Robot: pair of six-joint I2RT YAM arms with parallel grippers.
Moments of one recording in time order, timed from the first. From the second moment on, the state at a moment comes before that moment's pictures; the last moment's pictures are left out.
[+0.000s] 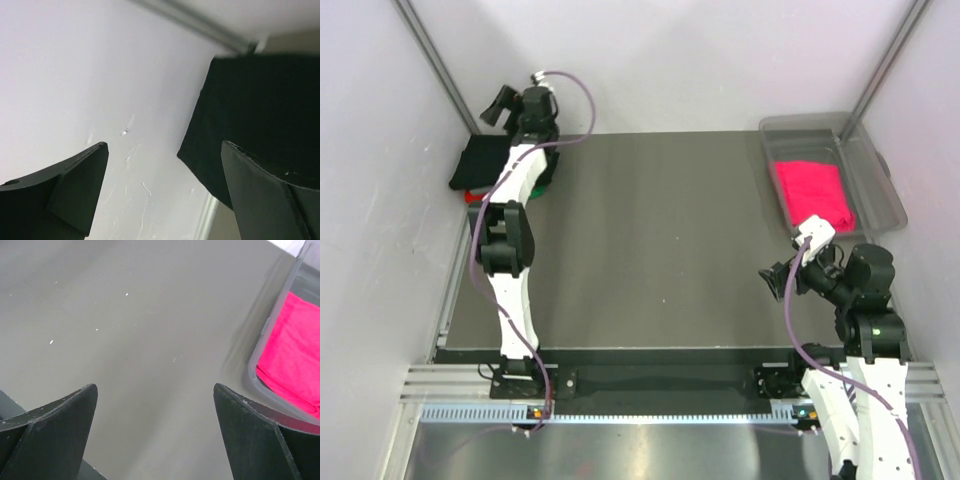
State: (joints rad) left arm -0.05 2.21 2.00 -0.07 -0.86 0.76; right arm -0.04 0.48 0.78 -0.72 -0.57 -0.38
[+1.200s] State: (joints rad) left arm -0.25 1.32 1.23 -0.49 0.12 0.05; right arm 0.13 1.39 1.15 -0.40 -0.24 -0.04
